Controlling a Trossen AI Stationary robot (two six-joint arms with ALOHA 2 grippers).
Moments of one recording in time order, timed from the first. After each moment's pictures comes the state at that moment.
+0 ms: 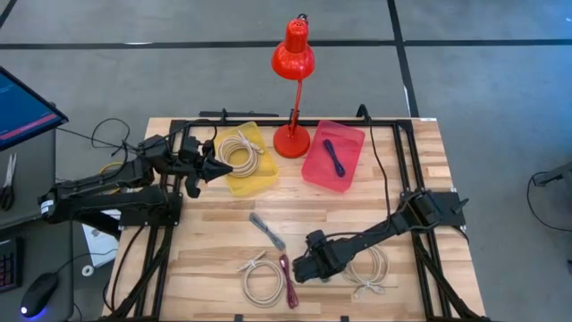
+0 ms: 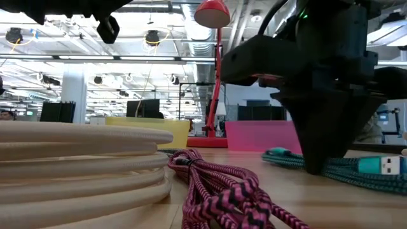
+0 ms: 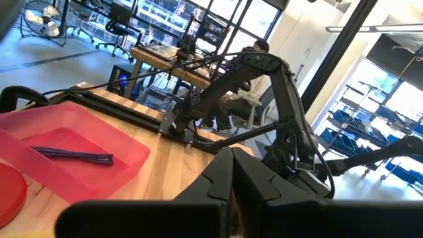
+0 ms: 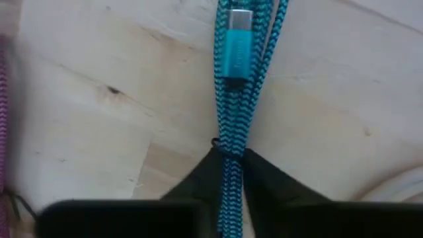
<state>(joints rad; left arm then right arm) 0.33 0.58 0.49 0.13 0.42 -0.39 0.46 2.09 1.51 -0.92 0.02 1.65</state>
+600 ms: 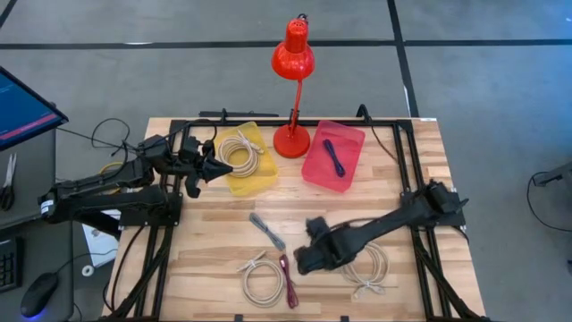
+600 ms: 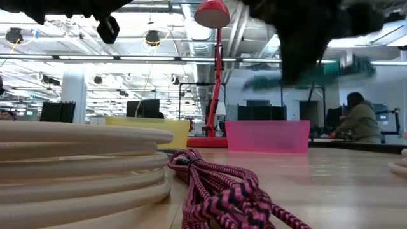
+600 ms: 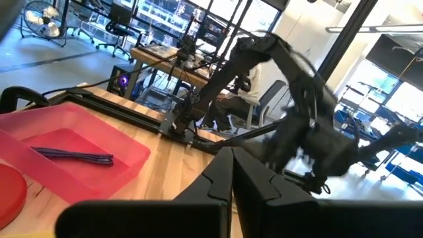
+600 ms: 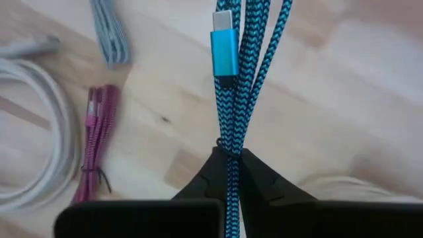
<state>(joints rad) 0.33 0.59 0.48 0.13 0.42 -0.39 0.41 1.94 1.65 -1.16 0.15 1.51</state>
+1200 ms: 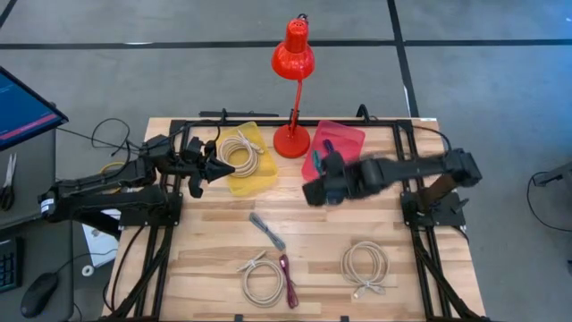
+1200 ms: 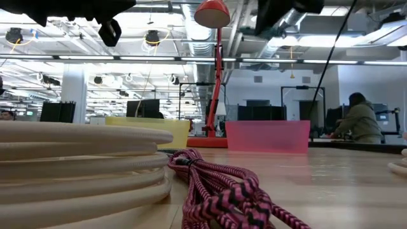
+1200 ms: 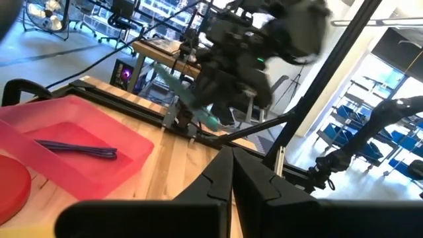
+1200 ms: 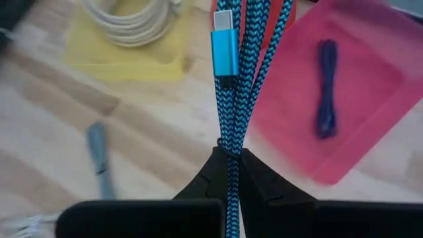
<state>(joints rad) 0.33 0.61 0.48 0.13 0.42 -0.38 0.17 1.64 1.66 -1.26 0.53 1.20</state>
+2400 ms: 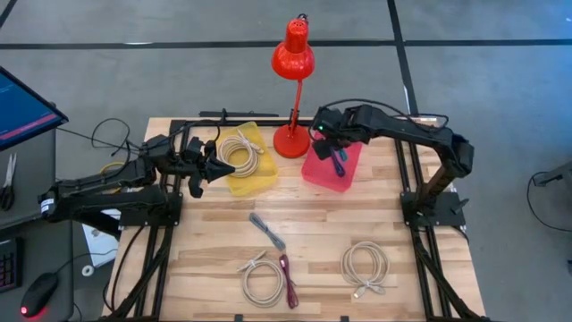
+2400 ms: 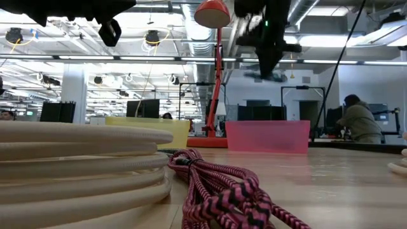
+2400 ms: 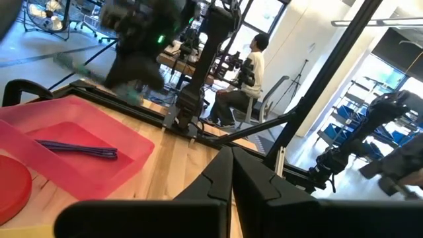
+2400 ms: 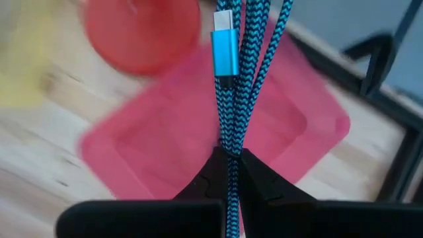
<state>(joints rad) 0.33 0.61 0.48 0.13 0.42 -0.38 -0.35 1.66 1.56 -1.20 0.35 0.62</state>
